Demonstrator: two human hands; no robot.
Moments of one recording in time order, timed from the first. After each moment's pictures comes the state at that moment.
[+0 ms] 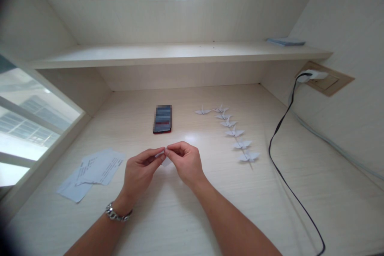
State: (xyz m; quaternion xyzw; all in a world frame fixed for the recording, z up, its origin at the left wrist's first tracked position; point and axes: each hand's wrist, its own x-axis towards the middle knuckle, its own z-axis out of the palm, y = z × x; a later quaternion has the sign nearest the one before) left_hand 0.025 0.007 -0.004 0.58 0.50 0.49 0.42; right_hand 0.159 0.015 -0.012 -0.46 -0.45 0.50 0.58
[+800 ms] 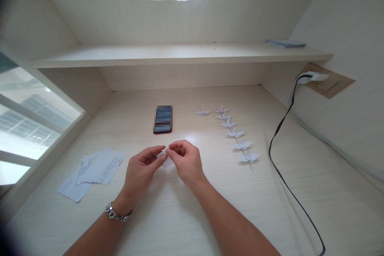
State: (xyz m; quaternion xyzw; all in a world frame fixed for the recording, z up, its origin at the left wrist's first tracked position) left_hand 0.025 0.009 -0.002 0.53 0.51 0.48 0.47; right_hand 0.159 0.015 -0.011 -0.46 -0.43 0.50 0.59
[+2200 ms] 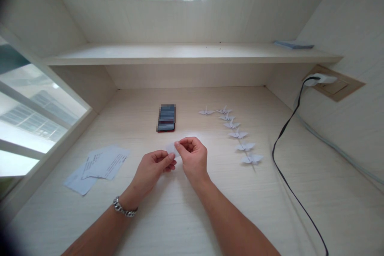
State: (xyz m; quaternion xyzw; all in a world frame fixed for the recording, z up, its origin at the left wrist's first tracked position) left_hand 0.033 0.009 -0.010 0.49 0.51 0.39 0.59; right_hand 0.159 0.018 -0.012 -0.48 -0.38 0.45 0.65
